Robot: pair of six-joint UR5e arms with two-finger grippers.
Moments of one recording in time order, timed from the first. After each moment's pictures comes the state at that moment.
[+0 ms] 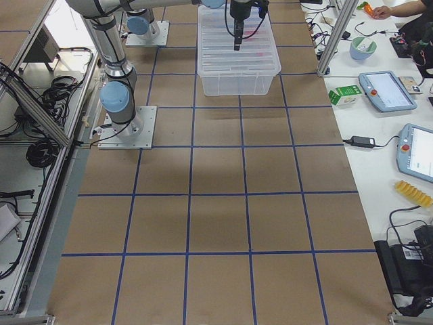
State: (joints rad) left arm -1.56 -1.61 -1.42 -1.64 1.54 0.09; right arm 1.59 -1.51 1.42 -1.46 -1.56 0.08
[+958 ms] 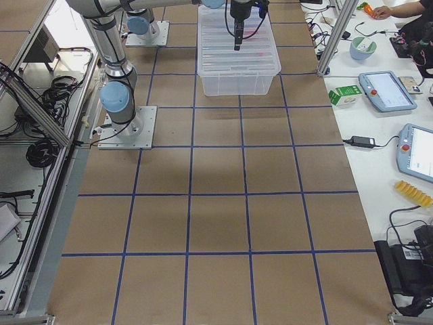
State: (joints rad) left arm -1.54 -1.61 -1.42 -1.65 1.54 0.10; right arm 1.59 -1.51 1.42 -1.46 -1.56 0.08
